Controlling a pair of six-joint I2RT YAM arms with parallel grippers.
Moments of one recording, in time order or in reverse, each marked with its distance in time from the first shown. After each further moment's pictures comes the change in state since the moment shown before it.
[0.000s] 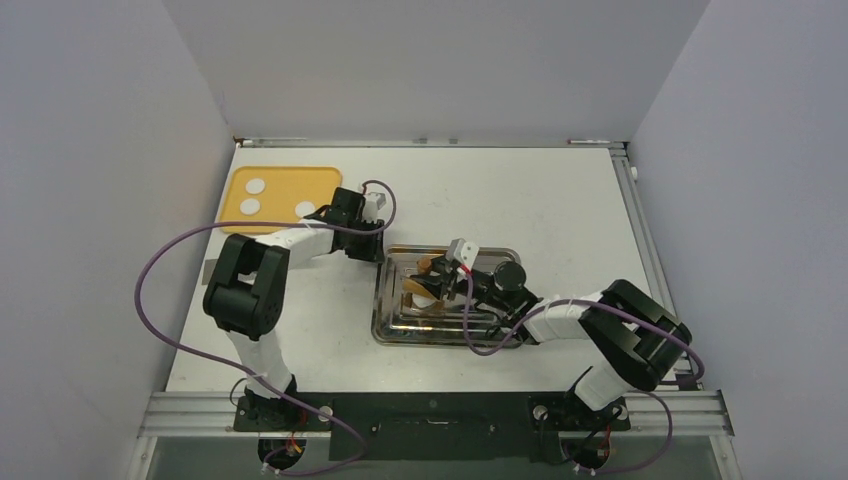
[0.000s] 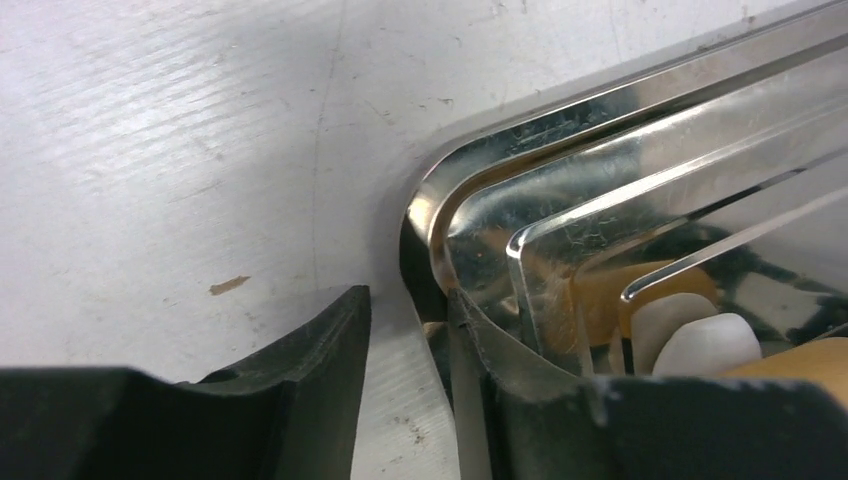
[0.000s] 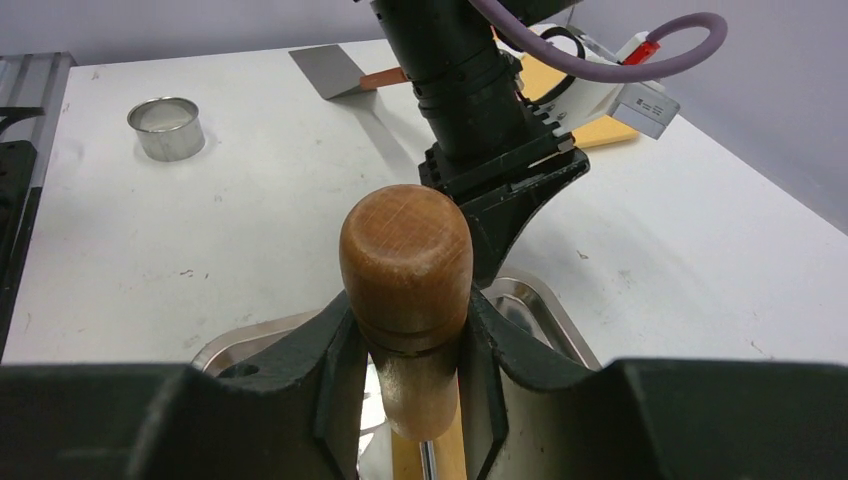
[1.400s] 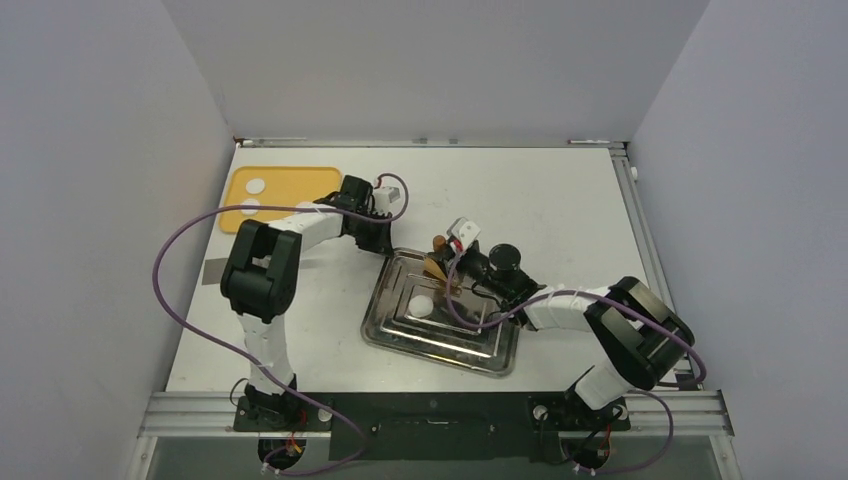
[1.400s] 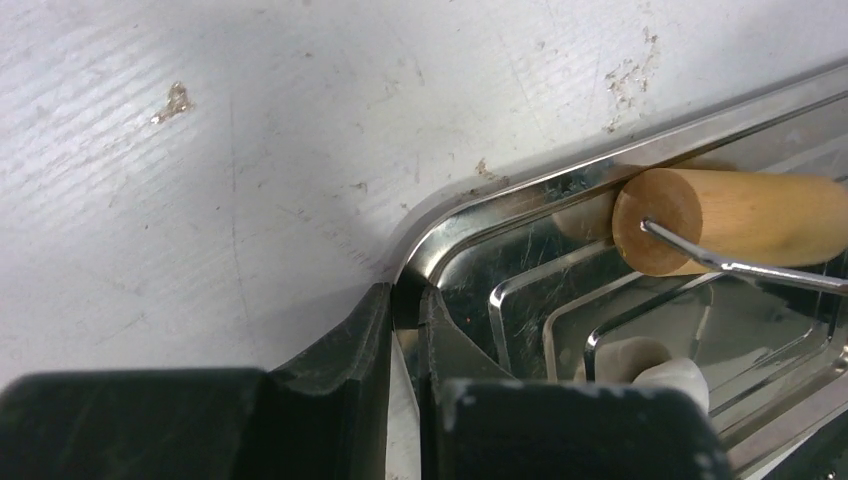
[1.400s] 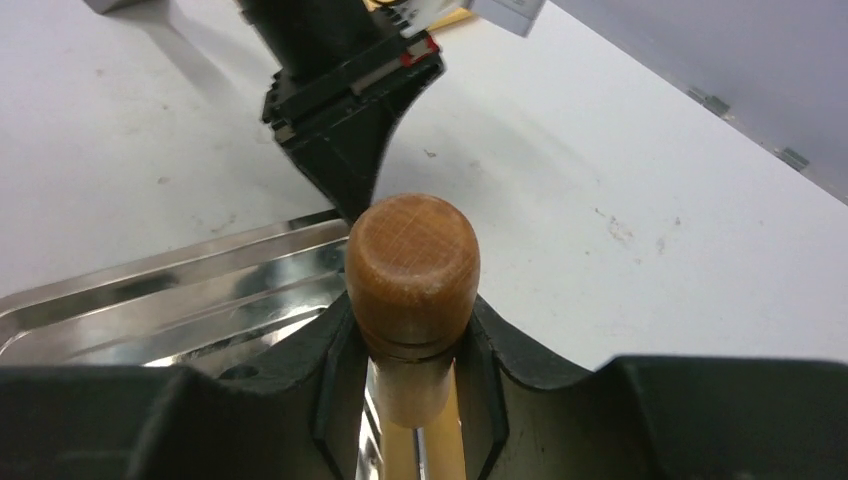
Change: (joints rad) left arm 0.005 0.172 0.229 -0.142 0.177 0.096; right arm -0.046 -0.006 0.057 -0.214 0.261 -0.076
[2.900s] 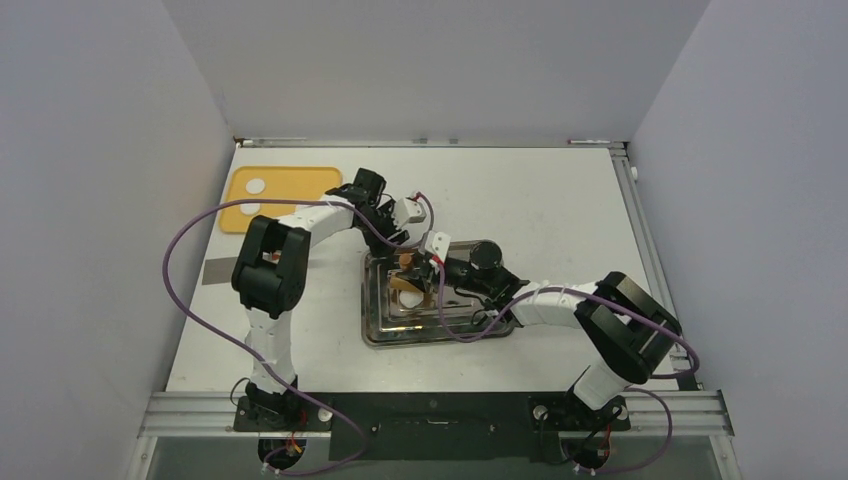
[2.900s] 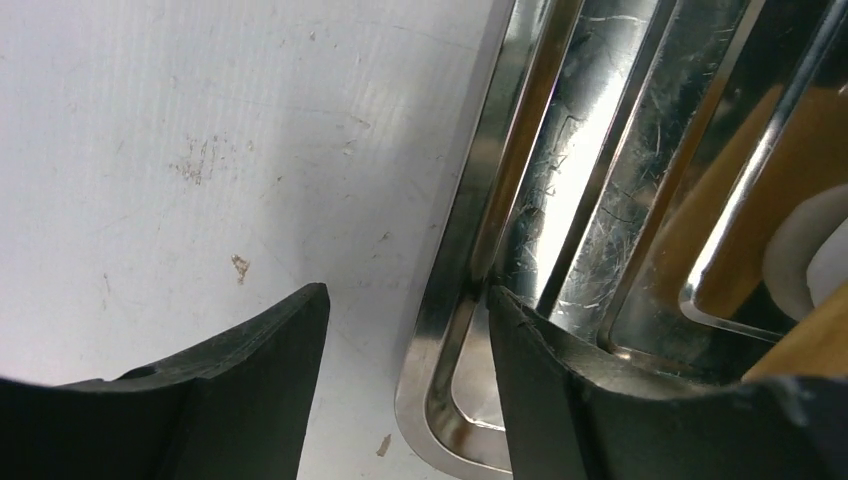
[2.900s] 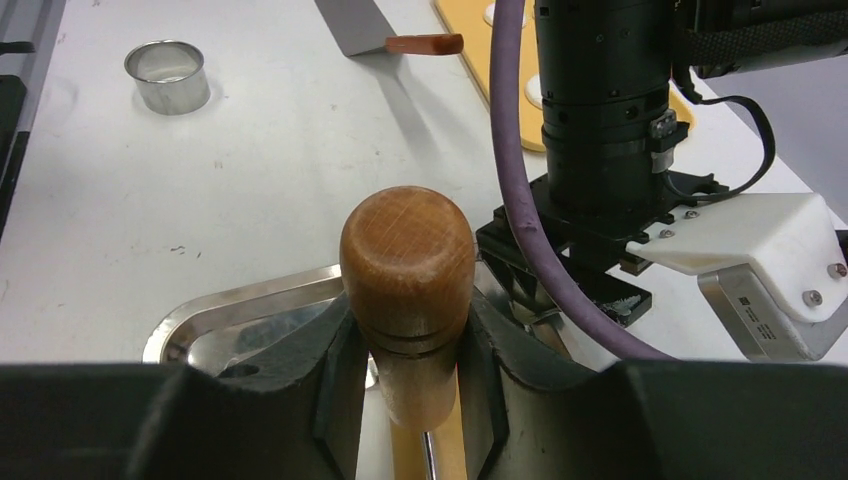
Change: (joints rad) left arm -0.040 0.042 0.114 -0.113 -0.039 0.812; right arm 0.081 0.051 0.141 -0.078 -0.314 -0.034
